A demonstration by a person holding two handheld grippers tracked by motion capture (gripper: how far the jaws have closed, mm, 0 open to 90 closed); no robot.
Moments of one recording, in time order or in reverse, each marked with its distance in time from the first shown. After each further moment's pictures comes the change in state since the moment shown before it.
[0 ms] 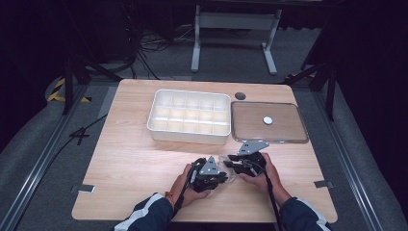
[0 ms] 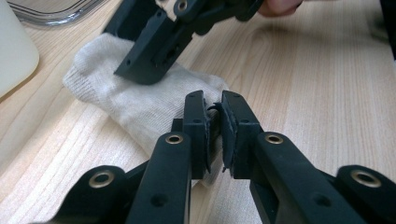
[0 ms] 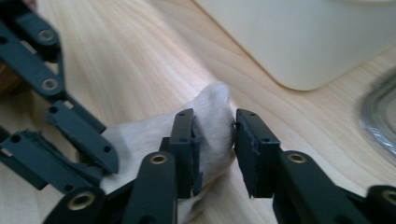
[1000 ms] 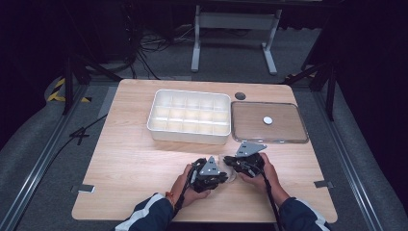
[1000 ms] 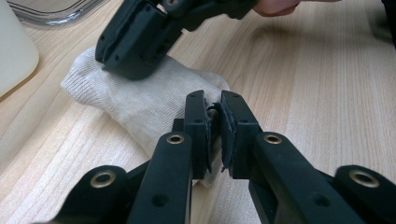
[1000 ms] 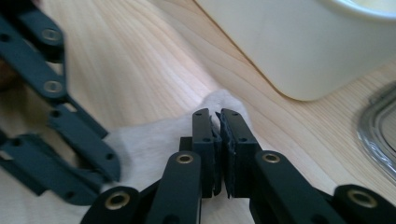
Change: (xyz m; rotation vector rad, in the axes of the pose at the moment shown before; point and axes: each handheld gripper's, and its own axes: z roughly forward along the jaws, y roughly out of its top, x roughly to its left) left arm 0.000 -0.002 0.002 -0.013 -0.001 -0.009; right arm 0.005 0.002 0.004 -0.001 -0.029 -0.066
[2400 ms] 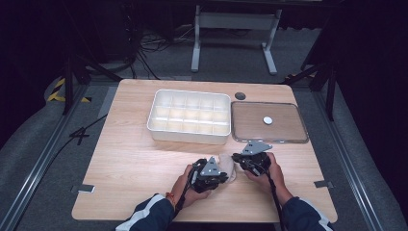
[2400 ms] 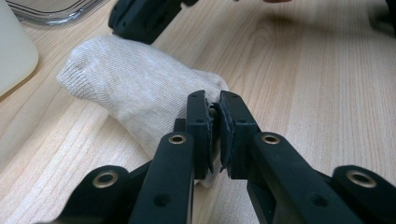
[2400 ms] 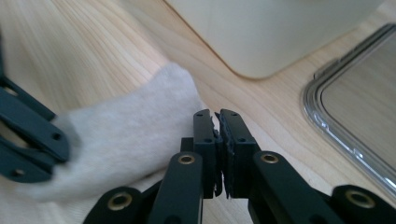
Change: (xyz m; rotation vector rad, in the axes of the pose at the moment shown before) left arm -0.001 0.000 0.001 0.002 0.007 0.001; right arm -0.008 -0.007 -0.013 0.014 -0.105 0.029
